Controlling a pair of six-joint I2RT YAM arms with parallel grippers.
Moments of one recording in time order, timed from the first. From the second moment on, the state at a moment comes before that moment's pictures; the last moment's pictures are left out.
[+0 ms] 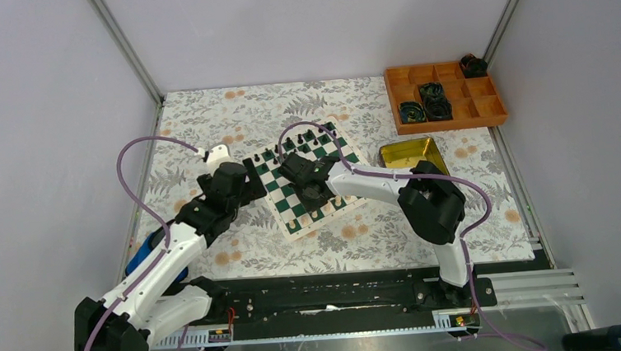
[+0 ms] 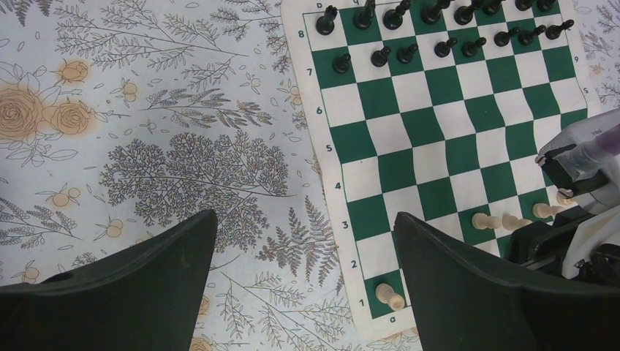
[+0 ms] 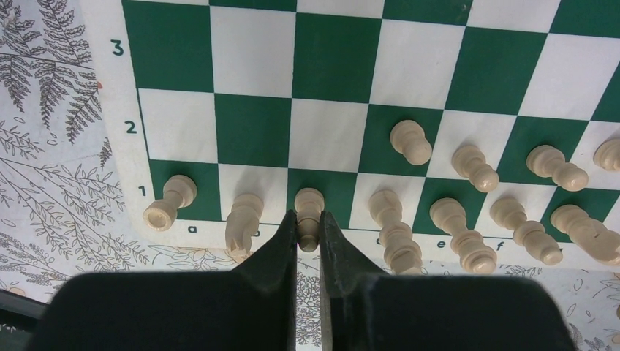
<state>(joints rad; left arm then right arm) -0.52 0.98 0.73 -0.46 -0.45 -0.62 0.96 2.00 1.49 -0.69 0.16 0.40</state>
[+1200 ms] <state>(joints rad) -0.52 1.00 0.73 -0.46 -0.45 -0.62 0.85 1.85 1.57 -0.72 0.27 0.35</state>
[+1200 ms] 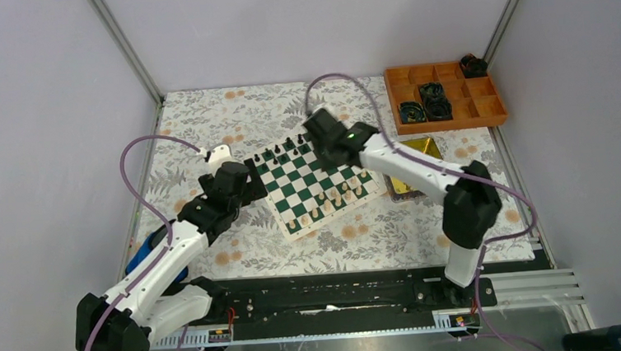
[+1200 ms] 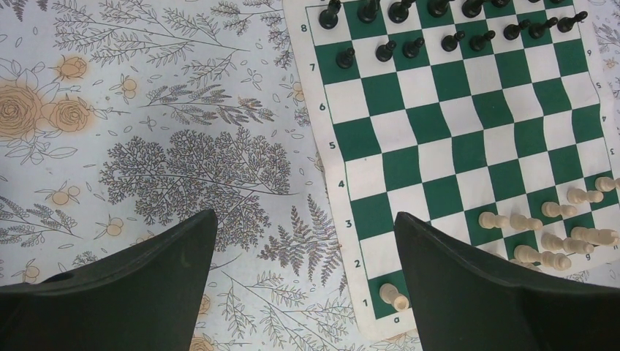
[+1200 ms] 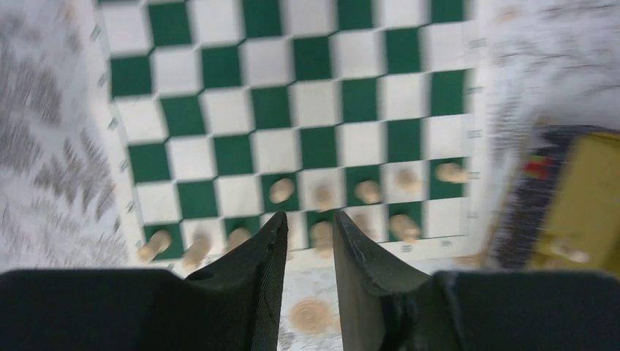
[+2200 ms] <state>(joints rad) -0.52 1.04 0.73 -0.46 -0.45 -0.61 0.24 1.67 1.20 -0.71 0.20 0.40</state>
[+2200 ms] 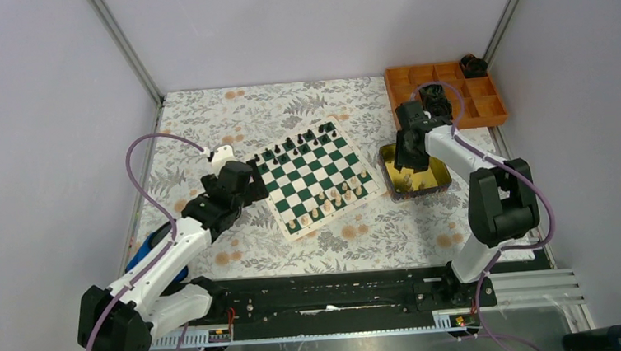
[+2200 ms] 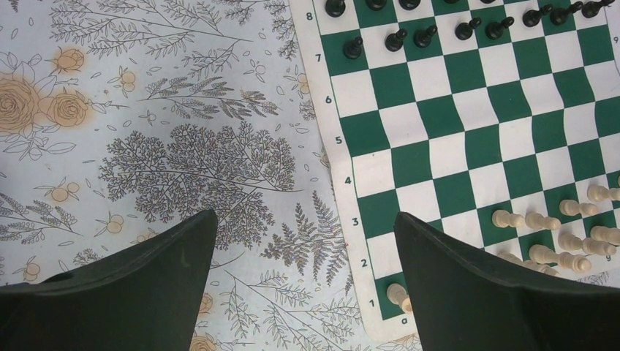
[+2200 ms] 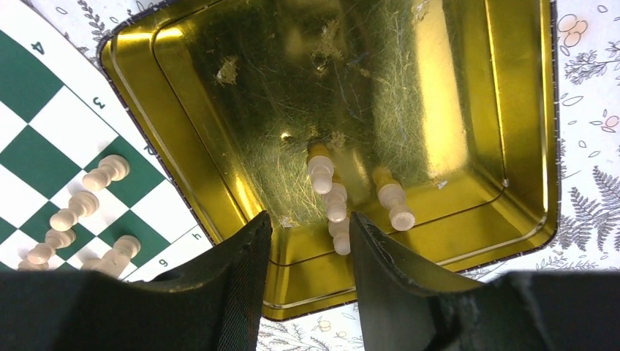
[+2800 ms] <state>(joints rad) -0.52 1.06 0.73 -0.46 -0.45 -0.61 0.21 1.75 1.17 -0.64 0.15 0.40</state>
